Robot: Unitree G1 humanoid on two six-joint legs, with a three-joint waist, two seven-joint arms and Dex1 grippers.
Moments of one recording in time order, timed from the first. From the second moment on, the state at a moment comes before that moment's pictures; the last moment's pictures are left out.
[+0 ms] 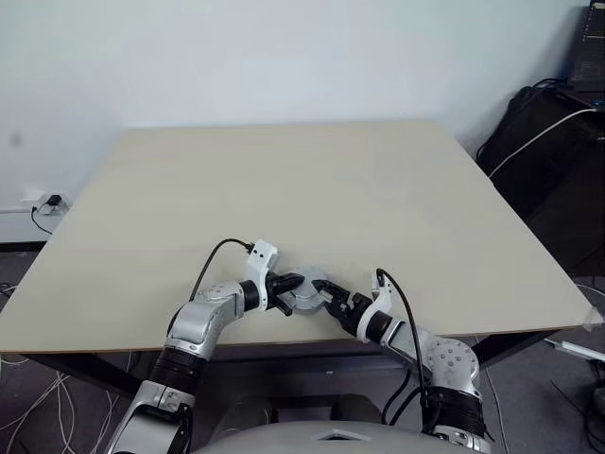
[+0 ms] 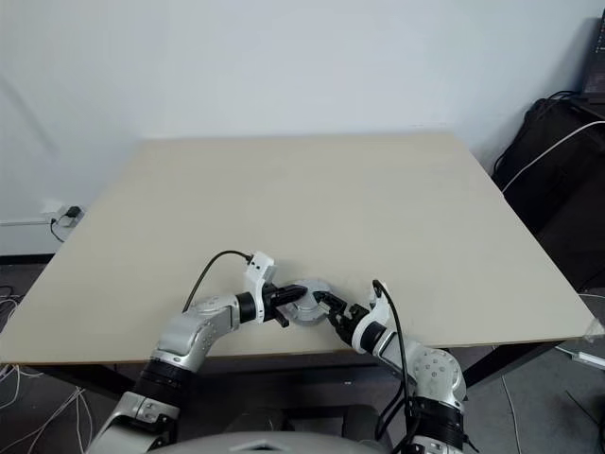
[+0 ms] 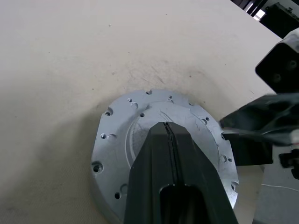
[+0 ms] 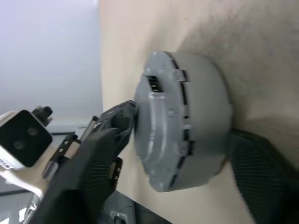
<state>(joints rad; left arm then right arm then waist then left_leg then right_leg) -0.22 0.18 -0.21 0.15 -0.27 0.58 -0.67 -0.03 0.07 -0.37 0.04 1.01 1.17 0.13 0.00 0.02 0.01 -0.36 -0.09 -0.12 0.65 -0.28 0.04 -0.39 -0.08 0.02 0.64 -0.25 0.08</state>
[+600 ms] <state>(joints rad) -0.21 0.18 -0.19 0.14 -0.28 0.58 -0.66 -0.02 0.07 -0.36 0.03 1.06 1.21 0.10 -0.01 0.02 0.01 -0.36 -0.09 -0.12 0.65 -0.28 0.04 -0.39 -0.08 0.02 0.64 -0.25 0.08</state>
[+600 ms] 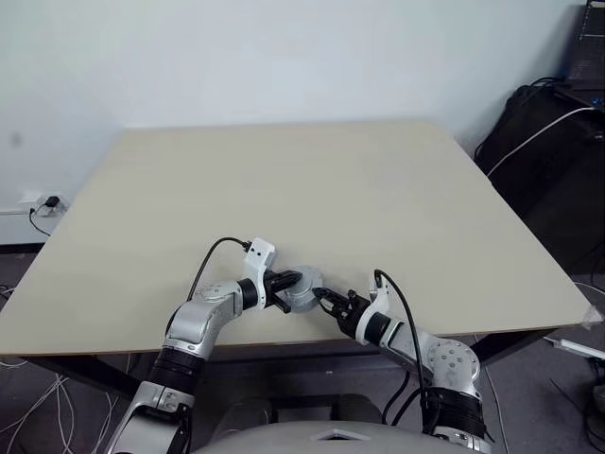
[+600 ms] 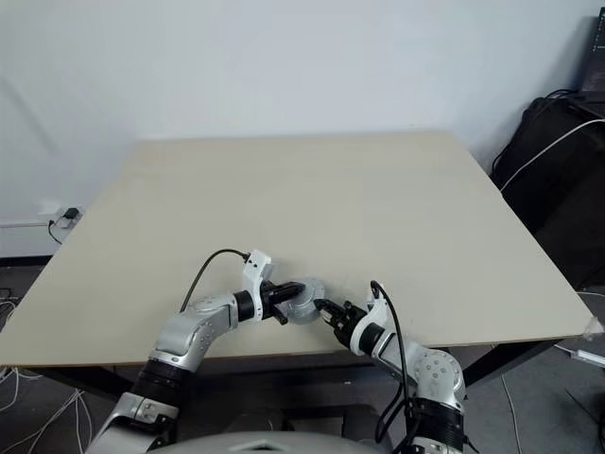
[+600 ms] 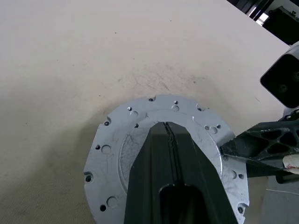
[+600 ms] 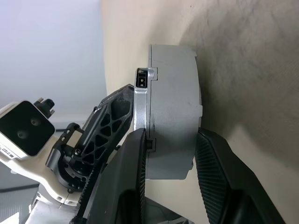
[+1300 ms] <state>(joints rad) 0.20 0.01 0.10 -0.38 -0.64 0.61 -0.43 0.01 0.07 -0.36 0.03 1.13 1.19 0.07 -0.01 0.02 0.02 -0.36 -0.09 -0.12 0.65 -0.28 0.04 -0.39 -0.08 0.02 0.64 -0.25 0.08</state>
